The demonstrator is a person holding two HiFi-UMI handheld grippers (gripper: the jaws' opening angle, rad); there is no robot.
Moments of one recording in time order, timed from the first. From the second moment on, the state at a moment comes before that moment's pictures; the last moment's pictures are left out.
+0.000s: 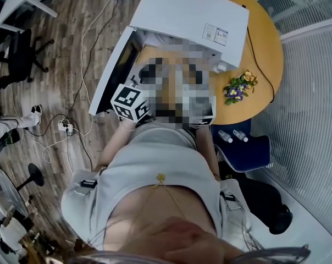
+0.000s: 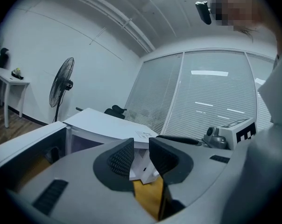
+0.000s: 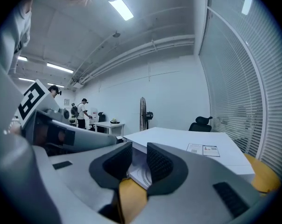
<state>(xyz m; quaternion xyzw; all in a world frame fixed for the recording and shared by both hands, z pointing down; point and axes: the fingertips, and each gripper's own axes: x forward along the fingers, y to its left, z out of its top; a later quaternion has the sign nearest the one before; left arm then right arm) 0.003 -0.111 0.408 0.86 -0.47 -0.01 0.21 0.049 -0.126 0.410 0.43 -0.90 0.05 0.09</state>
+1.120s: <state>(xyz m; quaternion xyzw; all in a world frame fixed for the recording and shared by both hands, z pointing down) -0.017 -0.159 0.406 0.87 -0.45 -0.01 0.20 0.029 -0.161 0.417 0.46 -0.88 0.06 0.09</state>
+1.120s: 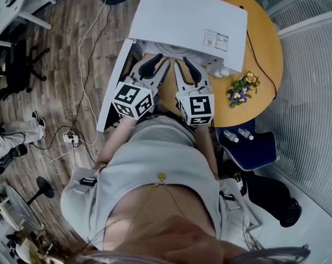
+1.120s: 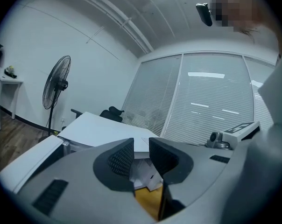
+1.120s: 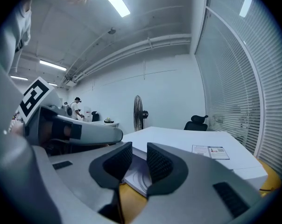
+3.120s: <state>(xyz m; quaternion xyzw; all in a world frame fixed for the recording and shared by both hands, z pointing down) -0.043 -0.167 0.466 0.85 -0.45 0.04 0.27 0.010 -0.222 0.541 0.45 -0.85 0.06 0.26</state>
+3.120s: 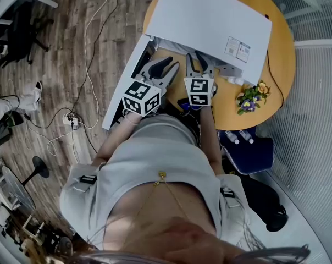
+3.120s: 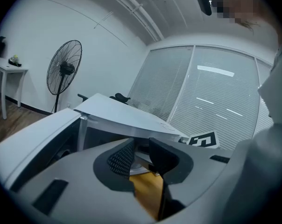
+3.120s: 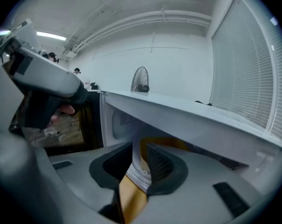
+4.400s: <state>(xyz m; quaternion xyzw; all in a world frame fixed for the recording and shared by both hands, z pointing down) -0.055 -0.171 0.484 0.84 -0.45 0.04 0.29 -0.015 -0.268 0.629 0.36 -0.83 0.05 0.43</state>
